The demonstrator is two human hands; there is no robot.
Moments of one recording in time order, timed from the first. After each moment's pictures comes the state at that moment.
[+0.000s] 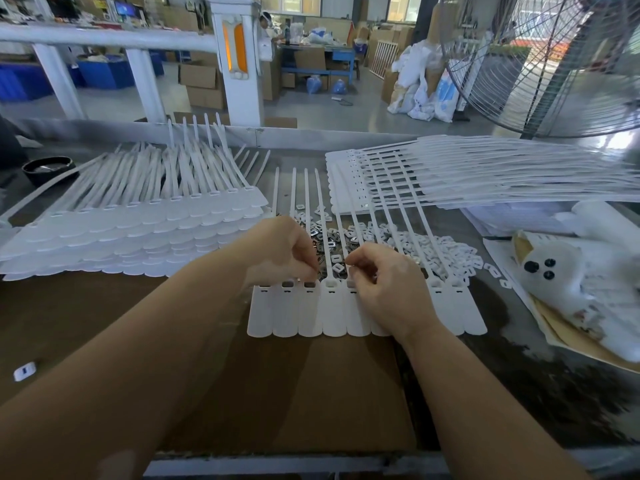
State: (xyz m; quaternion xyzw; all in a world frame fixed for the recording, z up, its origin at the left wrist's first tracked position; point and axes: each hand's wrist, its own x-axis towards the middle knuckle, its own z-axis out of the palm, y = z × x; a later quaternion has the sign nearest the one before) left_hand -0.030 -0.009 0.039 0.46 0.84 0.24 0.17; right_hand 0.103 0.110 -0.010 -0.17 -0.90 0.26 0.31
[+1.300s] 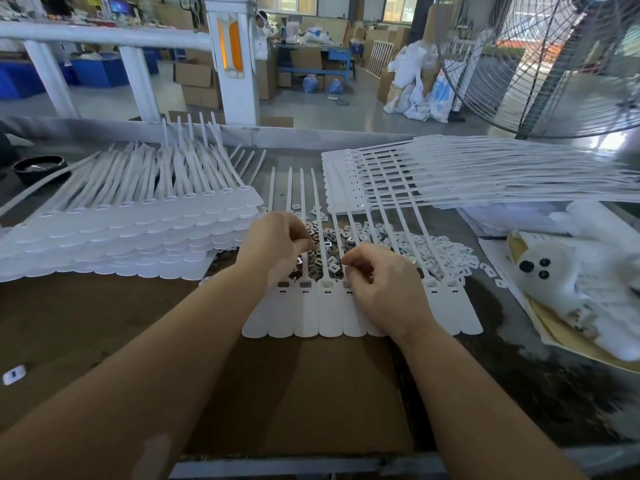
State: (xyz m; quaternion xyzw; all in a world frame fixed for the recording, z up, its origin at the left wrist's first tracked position) left_hand -0.032 0.012 0.014 0.34 0.86 0.37 0.05; right_hand 0.103 0.112 -0.014 -0.16 -0.90 0.27 0.31
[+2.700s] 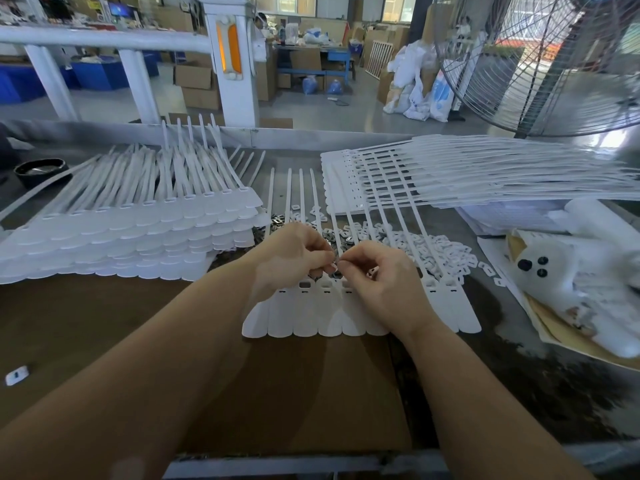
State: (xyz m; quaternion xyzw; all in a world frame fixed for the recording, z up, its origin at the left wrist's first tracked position) left_hand -0.010 0.005 0.029 0.40 0.79 0.41 0.24; right_hand 0.103 0.114 -0.009 -0.14 -0.86 0.37 0.31
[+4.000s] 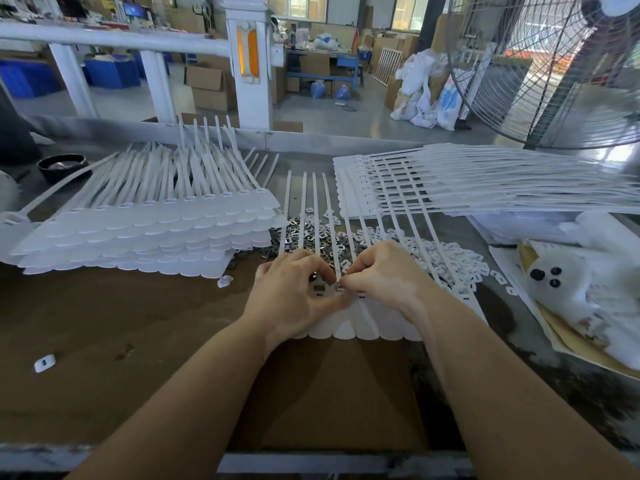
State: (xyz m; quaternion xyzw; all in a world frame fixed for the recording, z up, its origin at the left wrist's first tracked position) left_hand 0.000 -0.023 -0.015 0.44 0.84 0.32 0.00; right_hand 0.086 0.100 0.030 -0.28 -0.88 0.38 0.07
